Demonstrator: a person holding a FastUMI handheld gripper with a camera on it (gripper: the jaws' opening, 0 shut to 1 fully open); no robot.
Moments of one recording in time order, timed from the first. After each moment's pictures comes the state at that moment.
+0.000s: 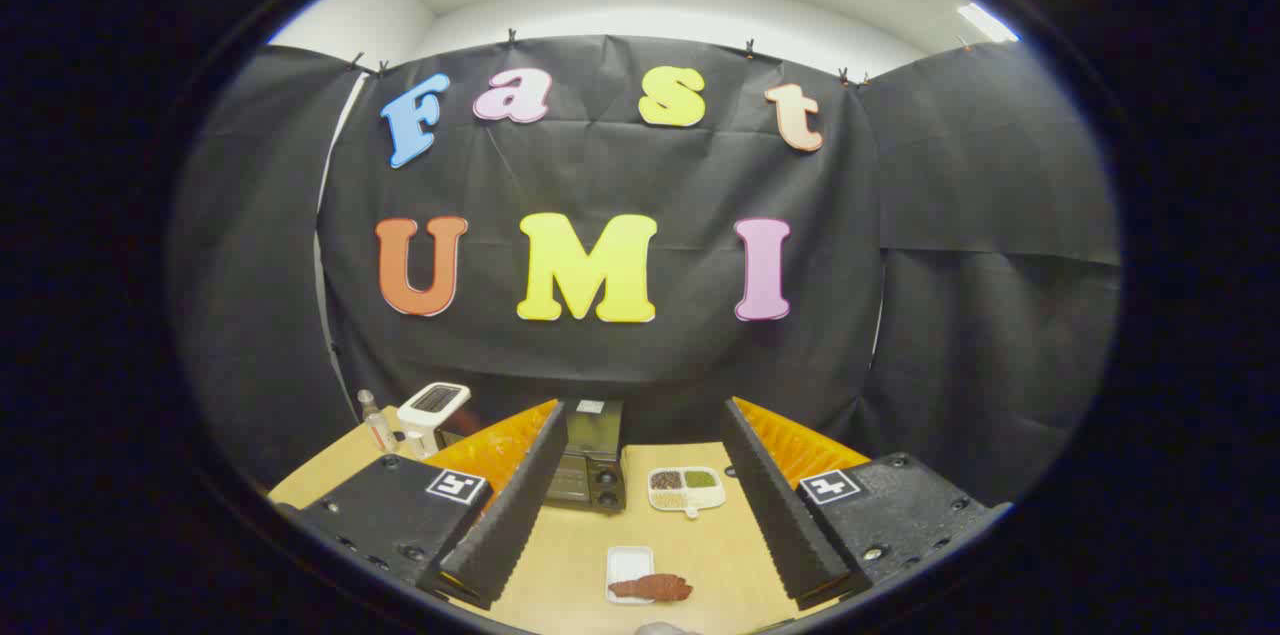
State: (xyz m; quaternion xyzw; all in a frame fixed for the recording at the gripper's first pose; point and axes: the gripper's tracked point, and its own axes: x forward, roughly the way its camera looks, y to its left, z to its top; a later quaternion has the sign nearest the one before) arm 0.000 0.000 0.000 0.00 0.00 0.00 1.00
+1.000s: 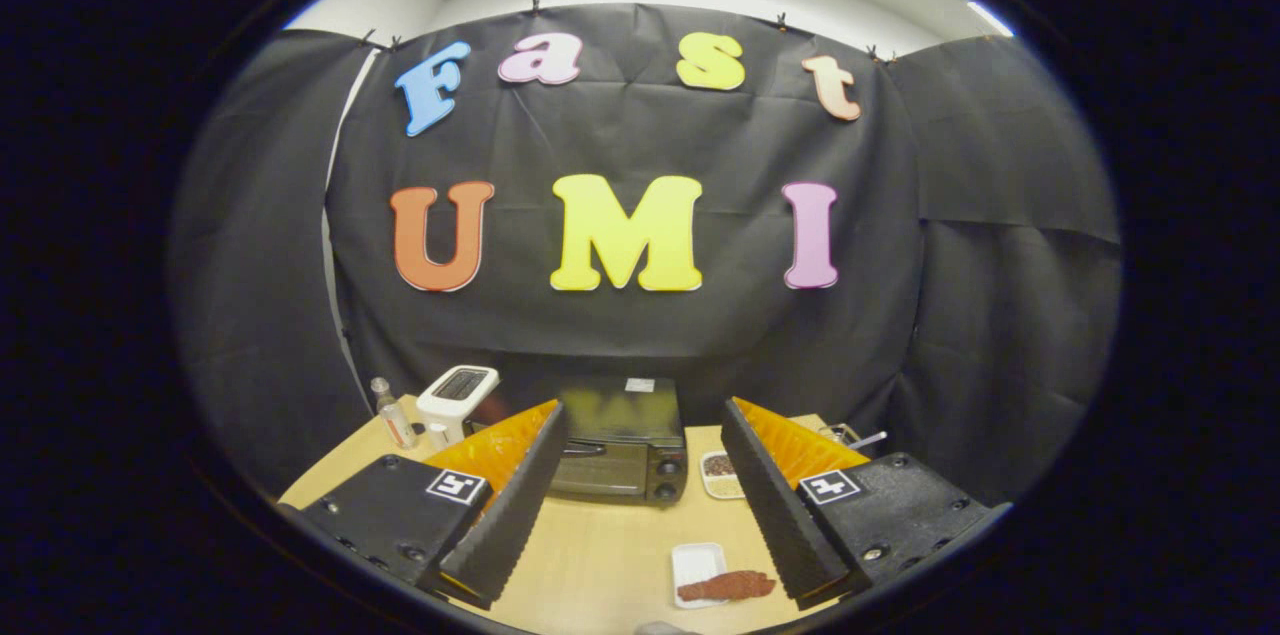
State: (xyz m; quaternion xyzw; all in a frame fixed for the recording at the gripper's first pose) arm 0.078 0.105 -0.061 0.00 0.04 0.03 1.00
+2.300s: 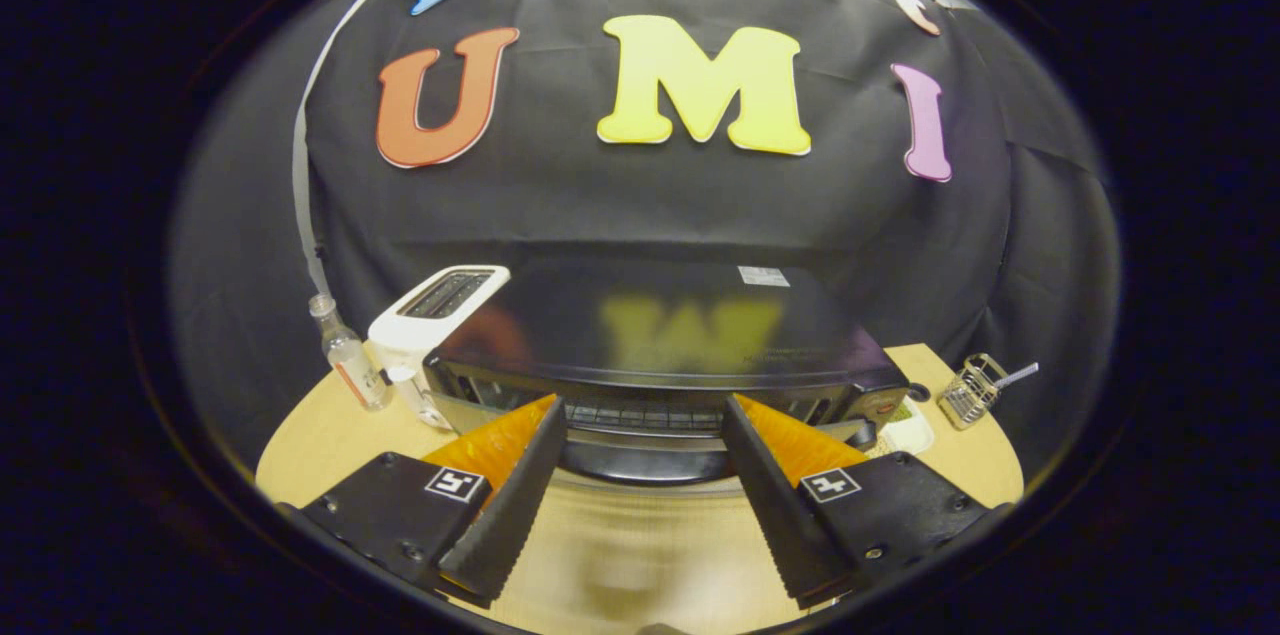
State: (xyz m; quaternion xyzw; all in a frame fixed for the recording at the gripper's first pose) arm 0.252 0.218 -0.226 -0.02 0.16 0.04 0.99
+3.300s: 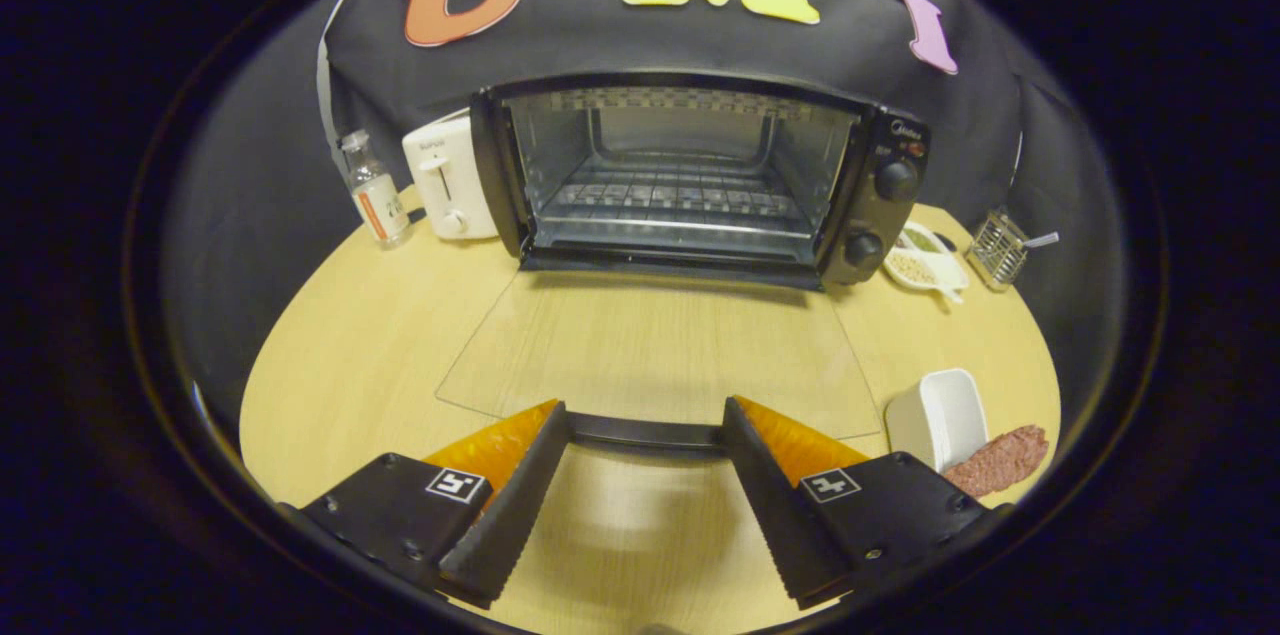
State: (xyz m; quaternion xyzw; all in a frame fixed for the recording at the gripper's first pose) arm 0.148 0.225 -0.390 -0.01 0.34 0.06 0.94
